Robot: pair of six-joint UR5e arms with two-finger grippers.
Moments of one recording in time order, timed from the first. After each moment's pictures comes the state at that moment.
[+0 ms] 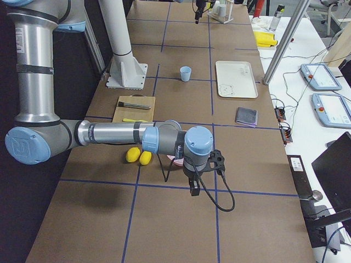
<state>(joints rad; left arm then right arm) -1.05 -1.84 -1.97 -1.27 -2.19 -0.29 1.65 -1.62 1.69 -1.73 2.33 -0.30</state>
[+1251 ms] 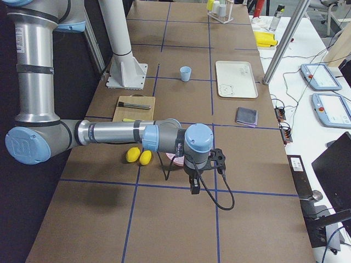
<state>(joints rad) -1.60 -1.52 -1.70 -1.35 -2.37 0.20 1.65 -1.62 1.71 -1.73 2.33 -0.24</state>
